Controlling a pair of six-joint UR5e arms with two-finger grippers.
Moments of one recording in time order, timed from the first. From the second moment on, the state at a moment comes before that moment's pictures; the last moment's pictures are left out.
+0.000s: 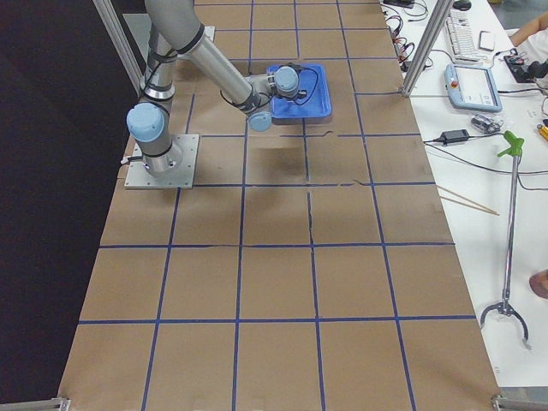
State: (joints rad) left arm -1.59 -1.53 -1.54 -1.60 1.61 -0.02; right arm 1.62 -1.16 2.16 -2.75 -0.95 -1.39
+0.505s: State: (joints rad) left arm -1.59 -1.53 -1.54 -1.59 1.60 -0.01; right arm 1.62 -1.16 2.16 -2.75 -0.95 -1.39
